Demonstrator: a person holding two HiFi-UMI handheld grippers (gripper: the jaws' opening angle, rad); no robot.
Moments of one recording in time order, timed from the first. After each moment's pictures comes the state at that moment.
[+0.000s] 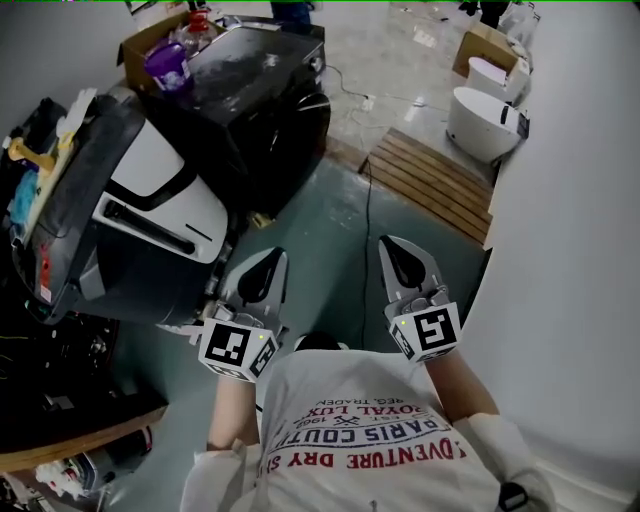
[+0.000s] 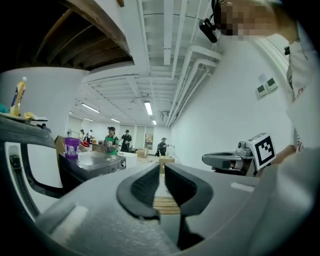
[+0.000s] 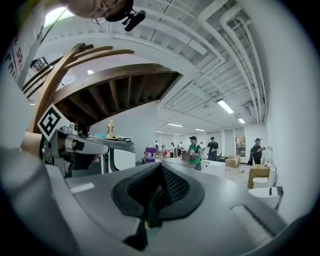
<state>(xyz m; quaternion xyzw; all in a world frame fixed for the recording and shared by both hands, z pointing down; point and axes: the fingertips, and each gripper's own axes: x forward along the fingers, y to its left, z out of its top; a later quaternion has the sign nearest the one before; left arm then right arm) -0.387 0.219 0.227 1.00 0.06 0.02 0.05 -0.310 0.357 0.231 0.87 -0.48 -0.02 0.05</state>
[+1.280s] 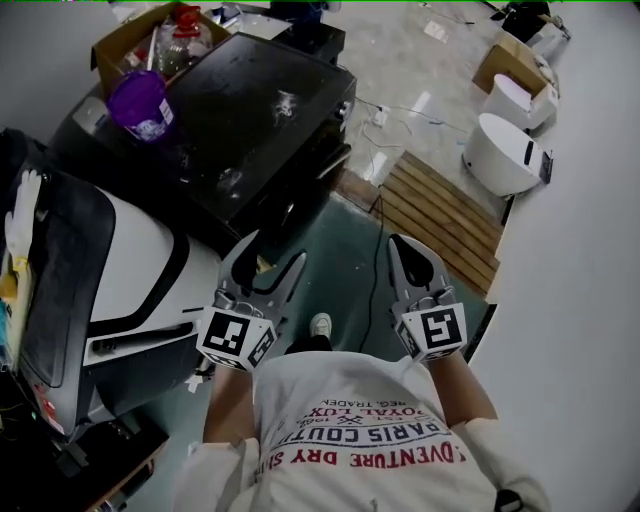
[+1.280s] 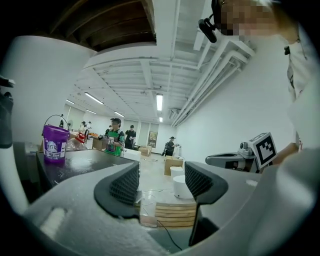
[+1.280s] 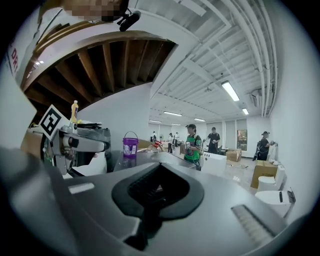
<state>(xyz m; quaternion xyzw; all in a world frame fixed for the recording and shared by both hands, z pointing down) -0.057 -0.024 0.259 0.99 0.06 0.04 0.08 0.022 0.128 0.263 0.88 -0.47 0.05 0.08</state>
